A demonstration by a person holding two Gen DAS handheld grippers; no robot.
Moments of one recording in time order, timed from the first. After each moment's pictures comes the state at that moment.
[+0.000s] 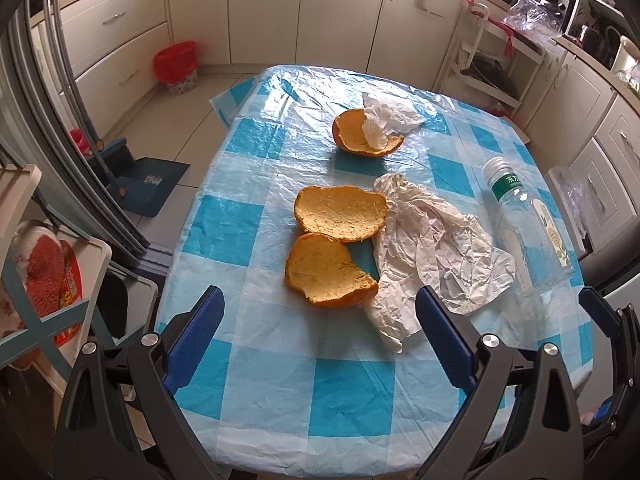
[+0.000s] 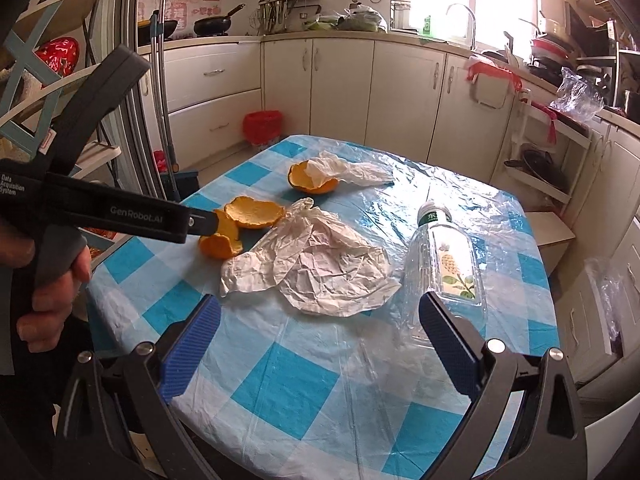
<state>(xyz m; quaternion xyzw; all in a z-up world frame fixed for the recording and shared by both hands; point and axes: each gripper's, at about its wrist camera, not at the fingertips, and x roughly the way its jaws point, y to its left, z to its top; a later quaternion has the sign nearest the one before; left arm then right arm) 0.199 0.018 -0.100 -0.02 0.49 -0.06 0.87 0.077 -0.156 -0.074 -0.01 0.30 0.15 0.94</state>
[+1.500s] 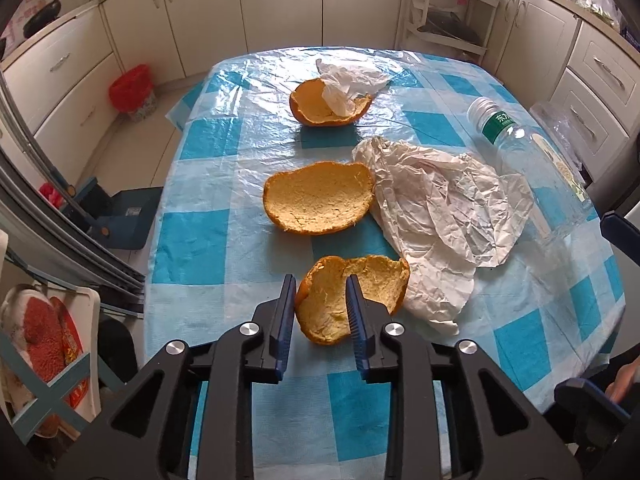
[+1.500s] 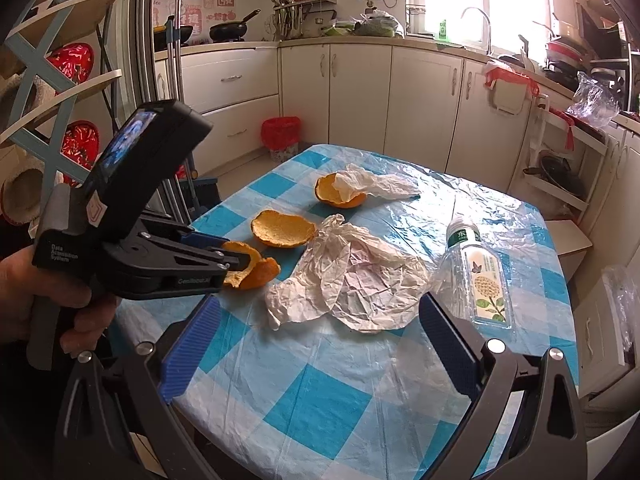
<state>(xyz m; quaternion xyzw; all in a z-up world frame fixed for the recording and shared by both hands) 0.214 0.003 -0.127 0.08 0.50 -0.13 0.85 0.085 -0.137 -0.066 0.00 0.30 0.18 0.94</state>
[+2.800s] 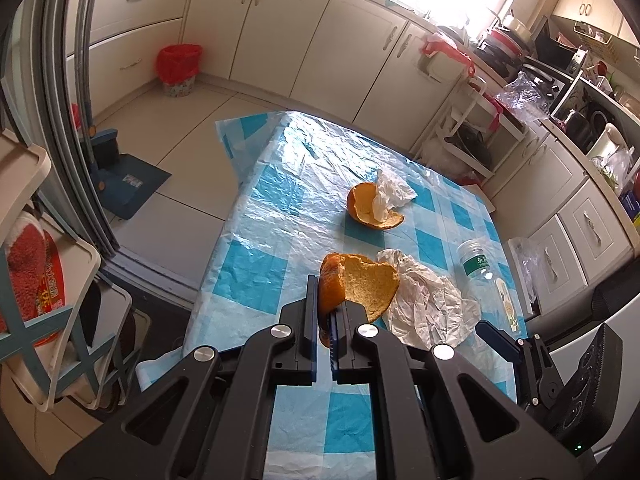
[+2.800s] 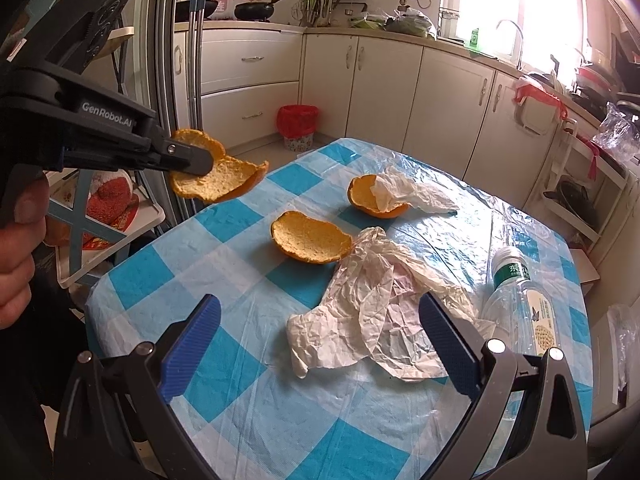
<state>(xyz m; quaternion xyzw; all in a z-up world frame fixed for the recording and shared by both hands) 0.204 0.091 -0.067 -0.15 0.43 -0.10 0.89 0.118 -0.090 -0.077 -0.06 0.30 0.19 0.93</state>
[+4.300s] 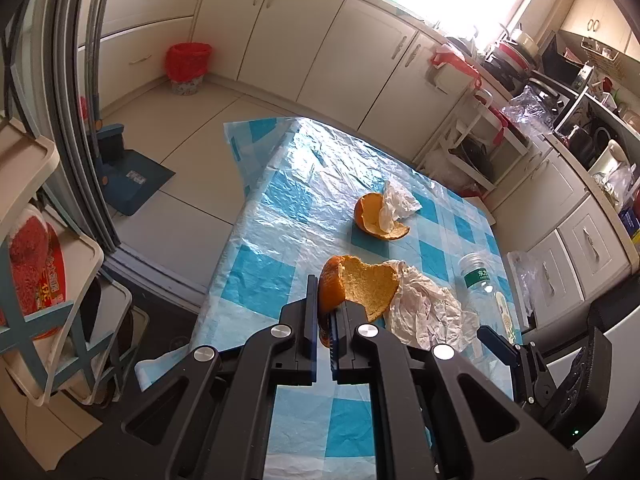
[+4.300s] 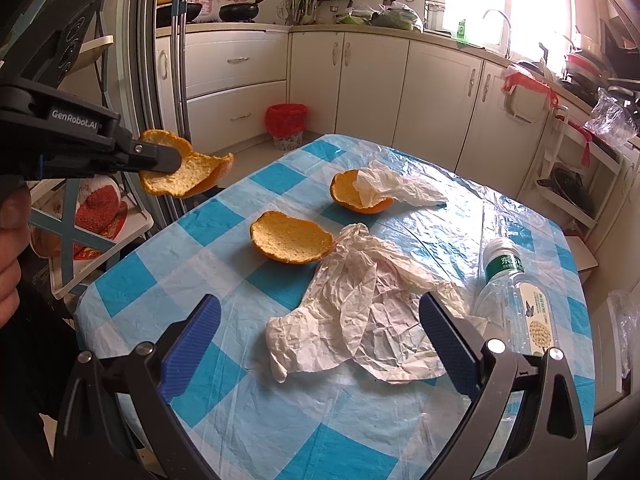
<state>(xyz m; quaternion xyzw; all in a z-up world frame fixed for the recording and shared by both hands) 0.206 0.103 -0.066 -0.17 0.42 -0.09 0.89 0.128 -0.103 -0.080 -0.04 0.31 0.18 0.93</state>
